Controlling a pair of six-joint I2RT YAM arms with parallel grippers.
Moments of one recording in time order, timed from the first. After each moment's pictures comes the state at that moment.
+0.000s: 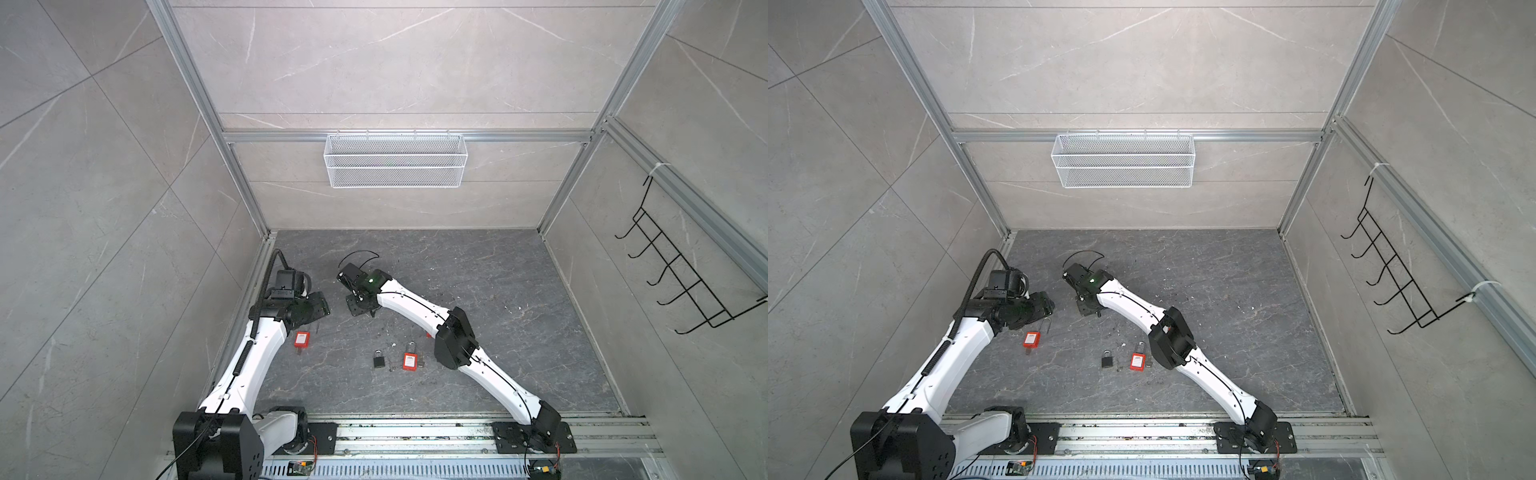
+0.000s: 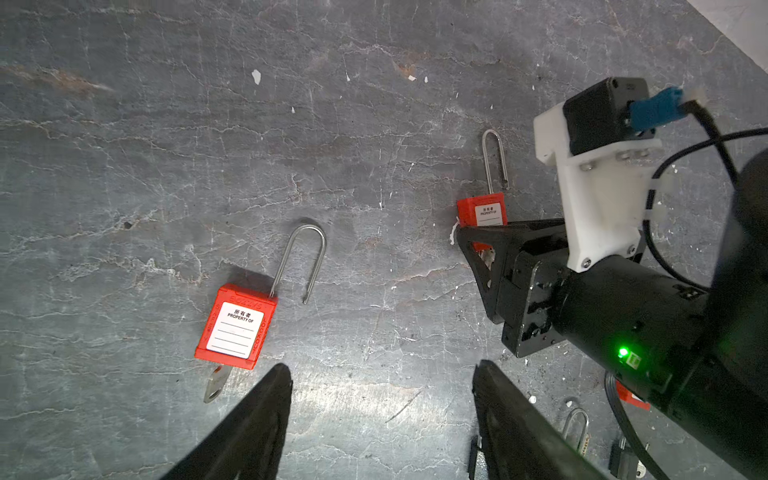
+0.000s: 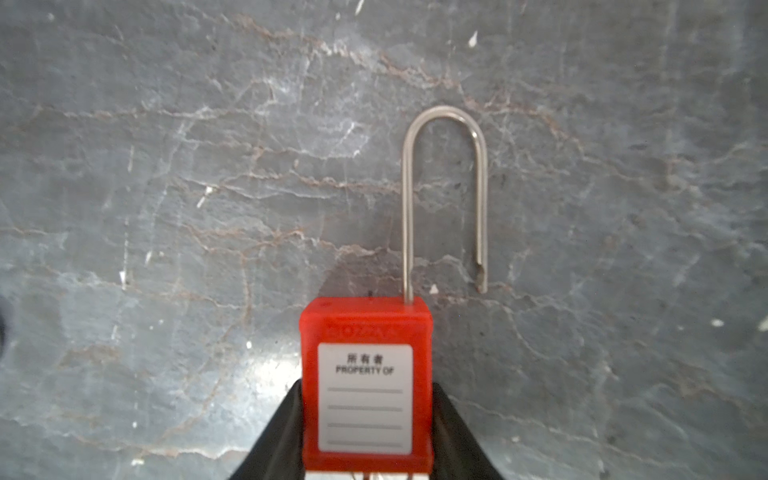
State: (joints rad) left arm -0.08 1.15 0.92 -0.75 0.09 -0.41; right arm 0.91 2.77 2.71 -1.11 0.13 0.39
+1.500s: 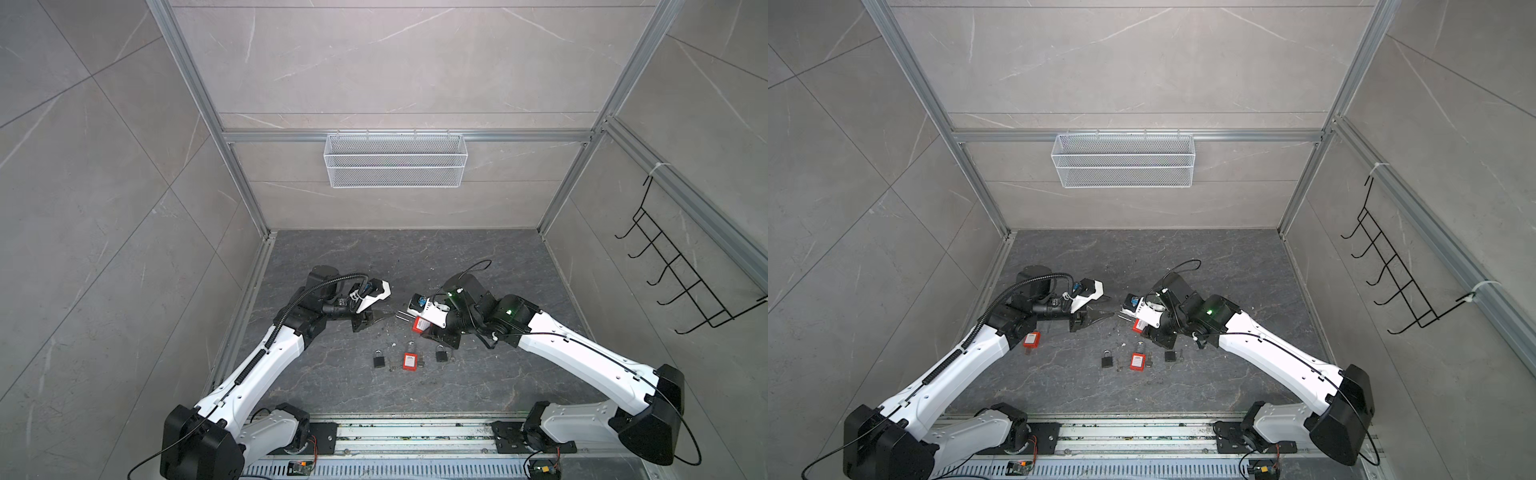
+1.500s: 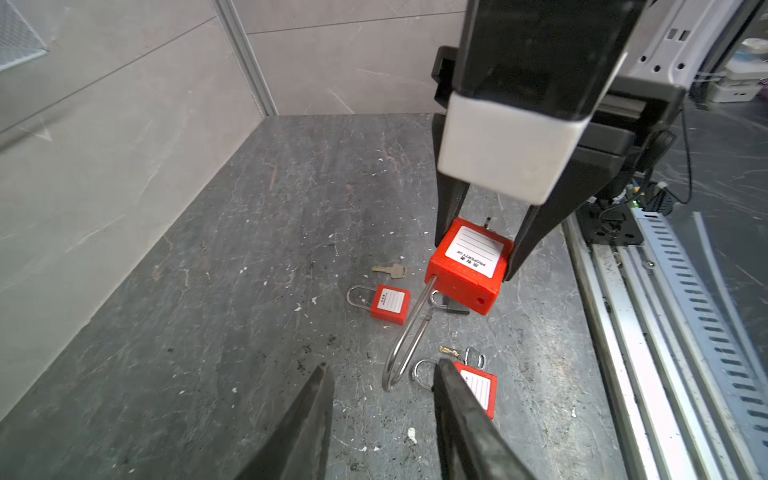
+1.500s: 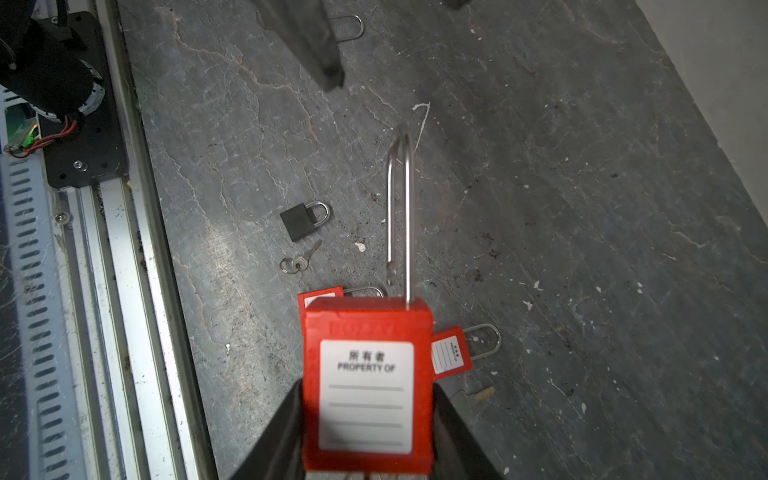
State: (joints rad) left arm -0.43 1.15 0.90 -0.35 0.85 0.63; right arm 0.82 1.30 1.18 -0.79 -0.18 -0.40
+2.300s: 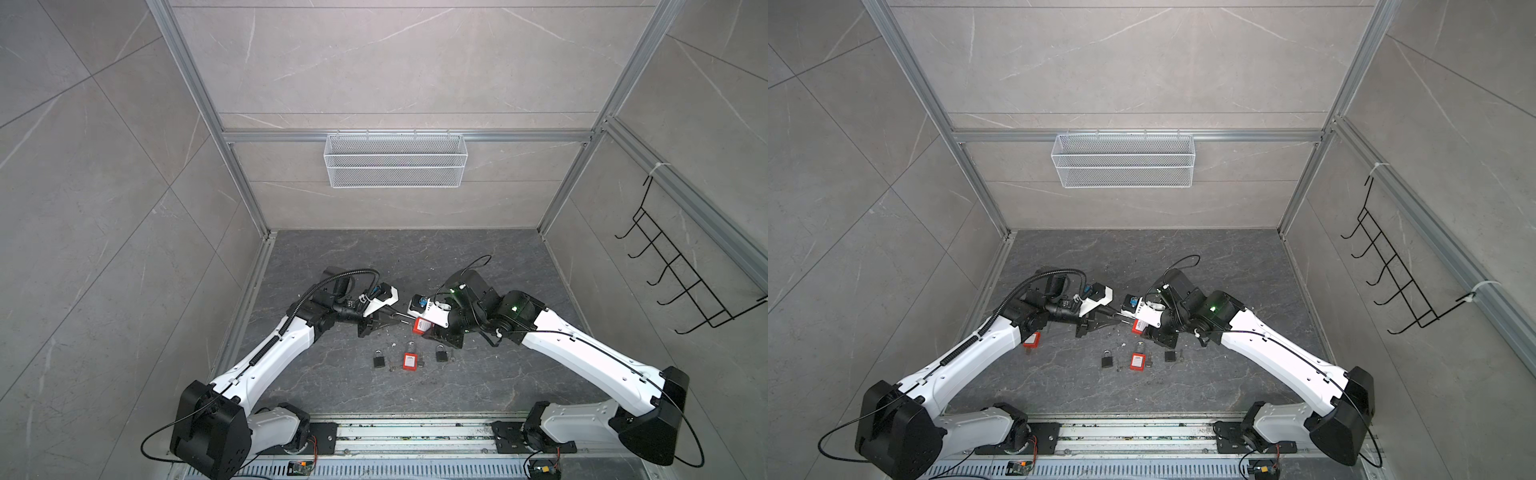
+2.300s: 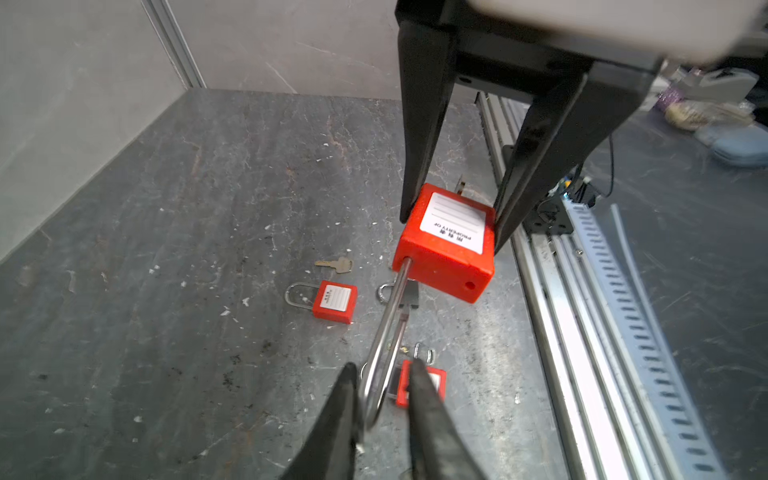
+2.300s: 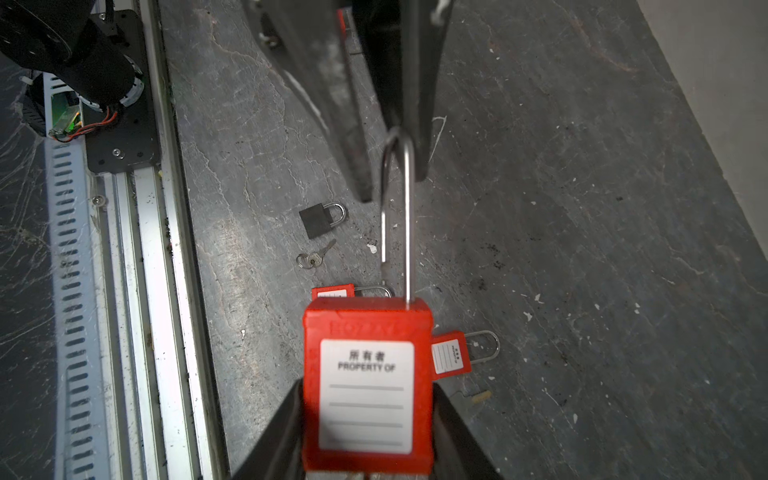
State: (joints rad) left arm -0.49 1.23 0.92 -0.40 0.92 0.65; right arm 0.82 1.30 1.26 -0.87 -0.22 -0.47
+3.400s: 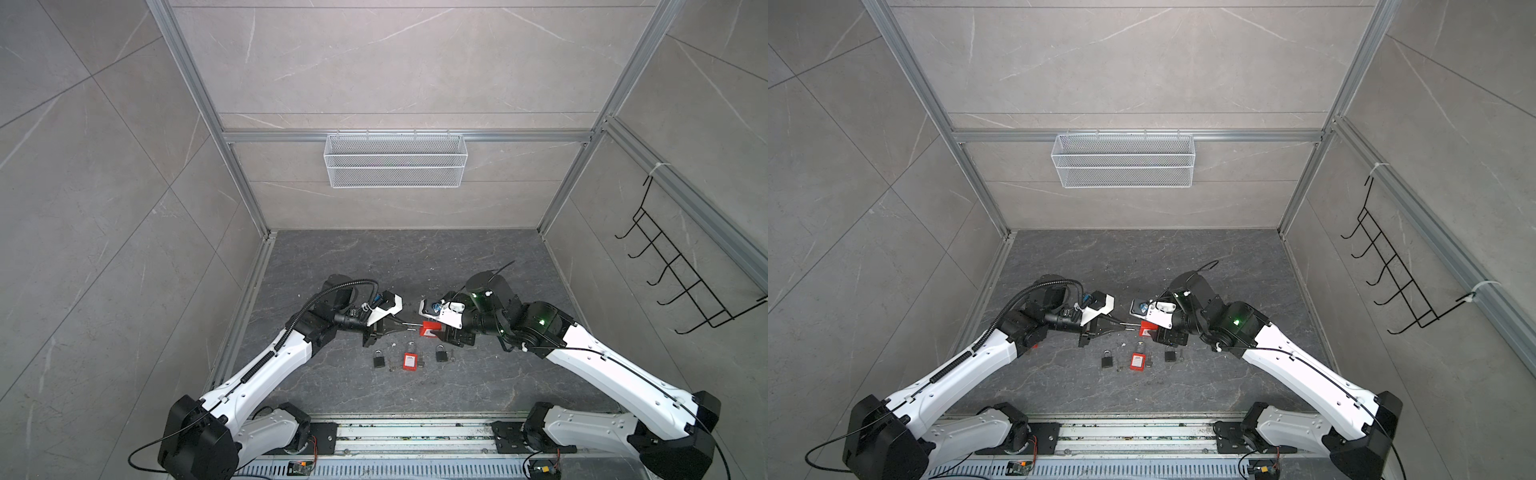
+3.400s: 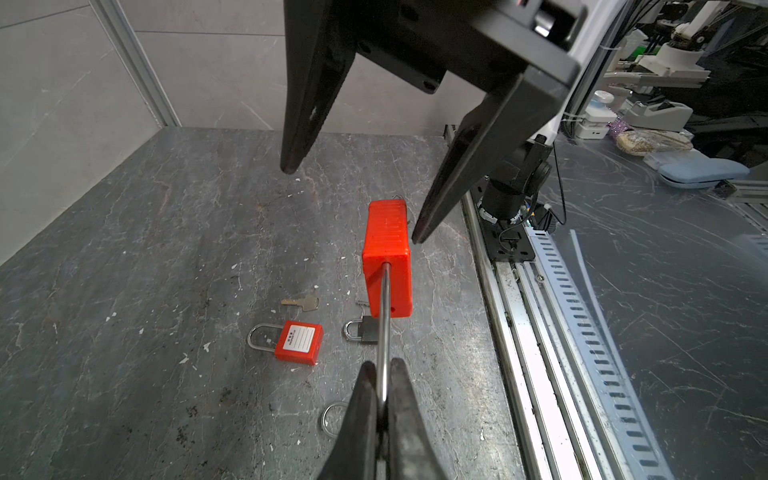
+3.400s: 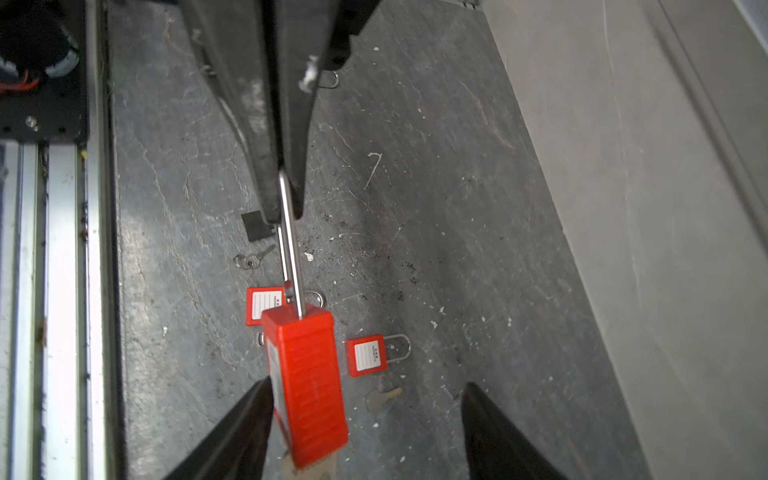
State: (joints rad) left arm -0.57 1.13 0.84 -0.27 0.95 0.50; right arm 0.82 1.16 1.19 -0.80 -0.11 -0.64
